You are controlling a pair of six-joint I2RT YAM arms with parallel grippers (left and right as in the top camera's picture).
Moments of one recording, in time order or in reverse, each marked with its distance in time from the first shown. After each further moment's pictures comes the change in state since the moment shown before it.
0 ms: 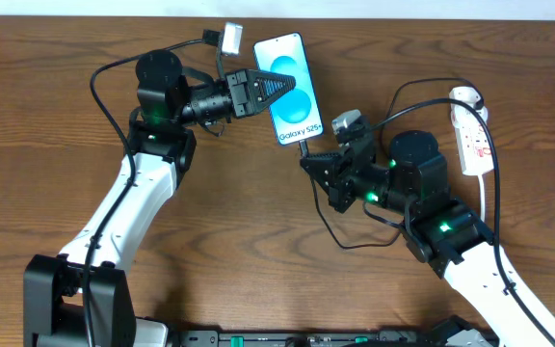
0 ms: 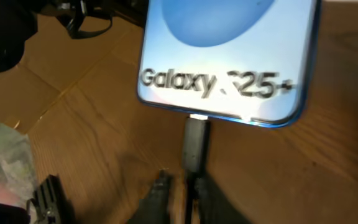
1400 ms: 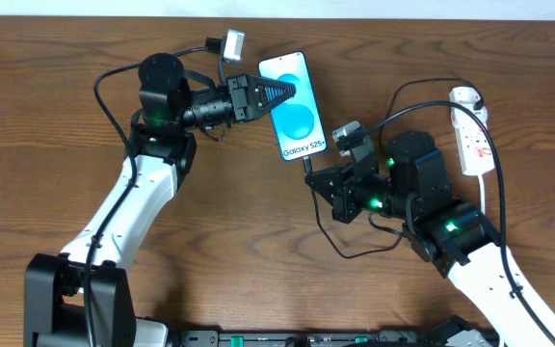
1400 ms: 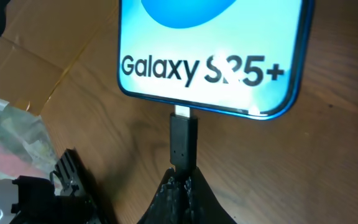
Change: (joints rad) left arm 0.003 0.000 -0.022 -0.018 0.016 -0.026; right arm -0.005 -0.010 0.041 -0.232 -0.044 0.027
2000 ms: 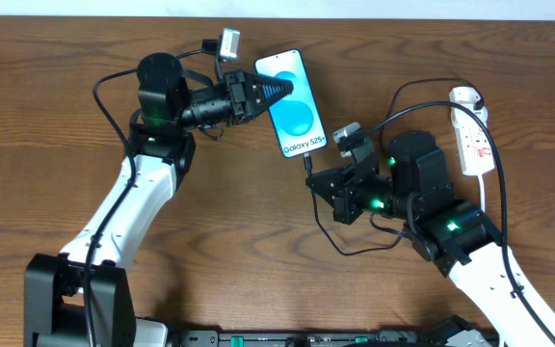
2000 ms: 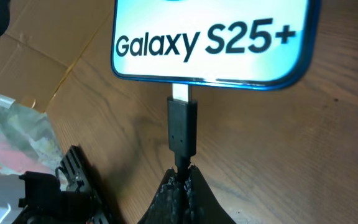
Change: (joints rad) left arm 0.002 0.000 0.000 -0.005 -0.029 -0.098; right arm -0.006 0.000 0.005 -0.028 -0.029 0.000
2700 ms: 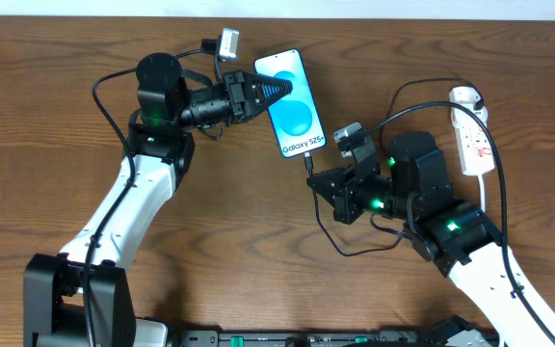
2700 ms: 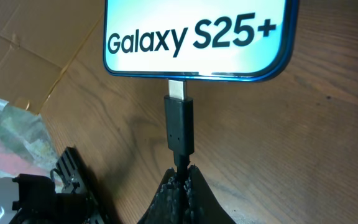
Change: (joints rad) left arm 0.011 0.000 0.000 -0.001 0.002 0.008; right arm 0.000 0.000 0.000 -0.010 0.023 0.000
